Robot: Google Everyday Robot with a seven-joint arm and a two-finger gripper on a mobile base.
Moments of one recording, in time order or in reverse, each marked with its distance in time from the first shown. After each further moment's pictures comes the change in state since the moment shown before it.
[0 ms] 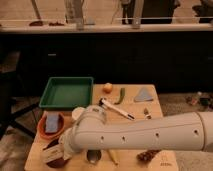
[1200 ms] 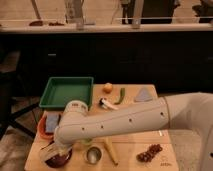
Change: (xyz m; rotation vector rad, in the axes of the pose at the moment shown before) arm 0.004 -0.024 0.053 -0.108 0.095 -0.085
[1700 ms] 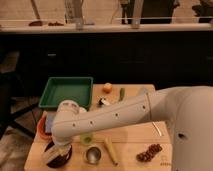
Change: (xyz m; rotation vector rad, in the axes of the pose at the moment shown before) arm 0.010 0.002 0.032 -0.096 0.068 -0.034
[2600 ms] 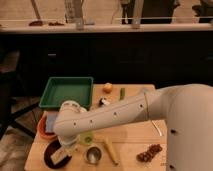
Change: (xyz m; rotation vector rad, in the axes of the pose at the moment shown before) arm 0.032 0.015 0.012 -0.080 0.076 0.023
